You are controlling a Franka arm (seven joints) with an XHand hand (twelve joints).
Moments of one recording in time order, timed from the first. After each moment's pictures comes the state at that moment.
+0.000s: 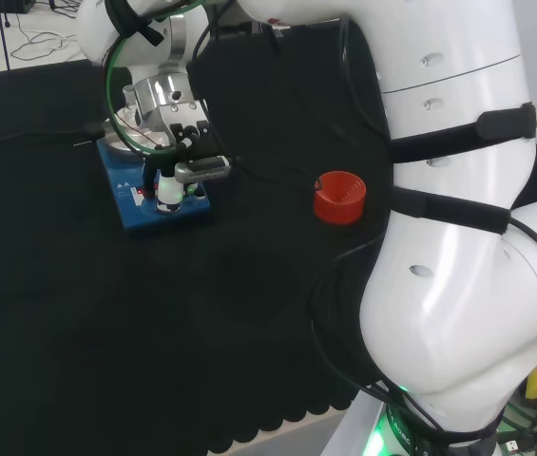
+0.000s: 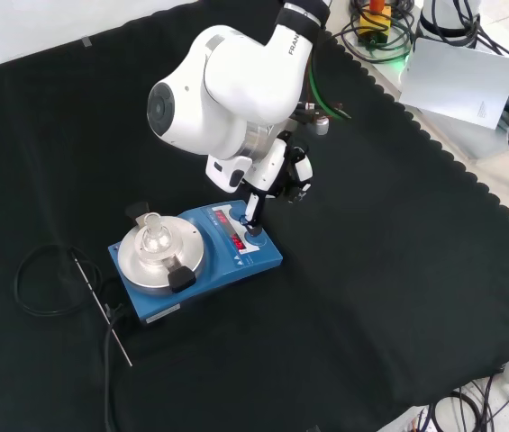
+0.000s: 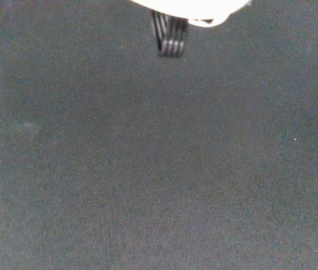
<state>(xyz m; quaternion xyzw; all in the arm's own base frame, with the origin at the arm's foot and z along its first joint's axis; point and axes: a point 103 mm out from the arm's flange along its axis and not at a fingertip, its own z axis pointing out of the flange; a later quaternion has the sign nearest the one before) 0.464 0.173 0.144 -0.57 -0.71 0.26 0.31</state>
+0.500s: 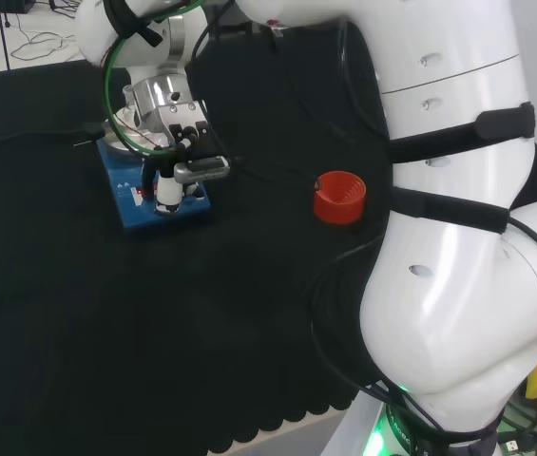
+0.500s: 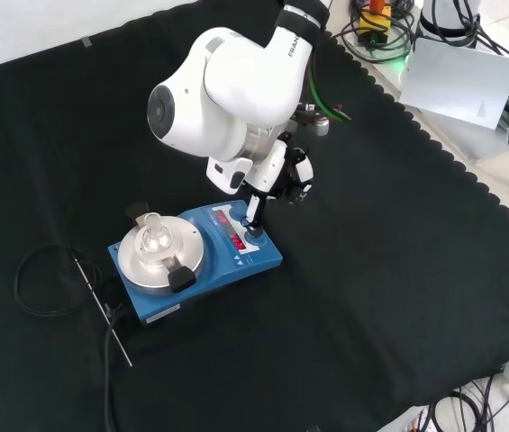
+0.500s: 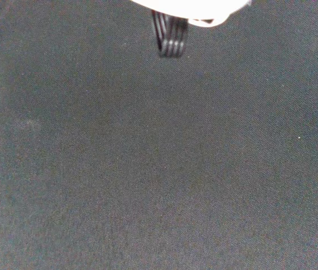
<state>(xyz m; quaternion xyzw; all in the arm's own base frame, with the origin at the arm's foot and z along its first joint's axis) 0.464 0.174 0.142 -0.57 -0.71 0.26 0.31</state>
